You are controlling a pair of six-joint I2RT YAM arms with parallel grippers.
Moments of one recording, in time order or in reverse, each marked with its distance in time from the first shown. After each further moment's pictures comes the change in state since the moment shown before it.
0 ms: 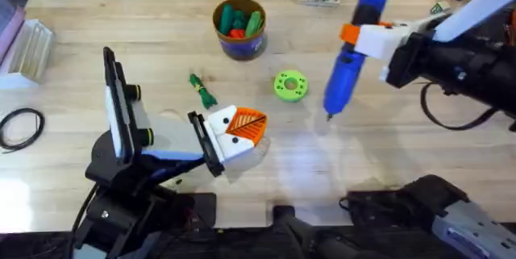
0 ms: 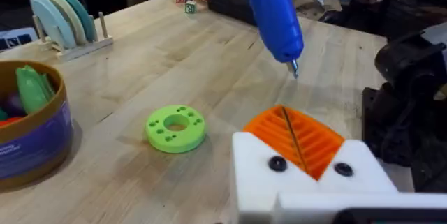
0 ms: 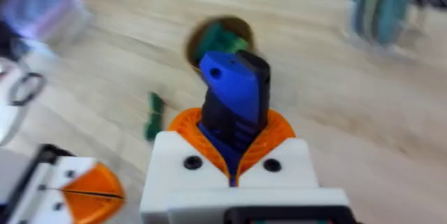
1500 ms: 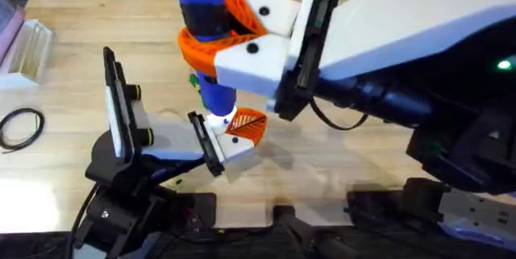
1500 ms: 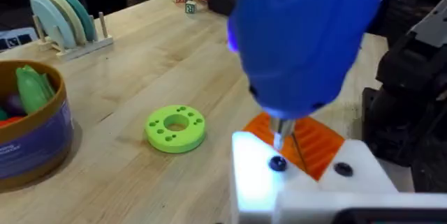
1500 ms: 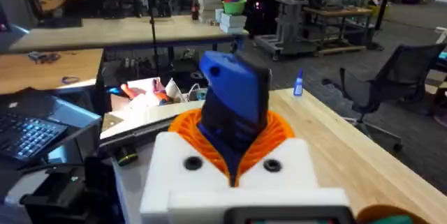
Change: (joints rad) left arm 0.000 0.000 0.000 0.000 0.000 0.000; right arm 0.620 0.297 -0.032 0.864 -0.020 -0.181
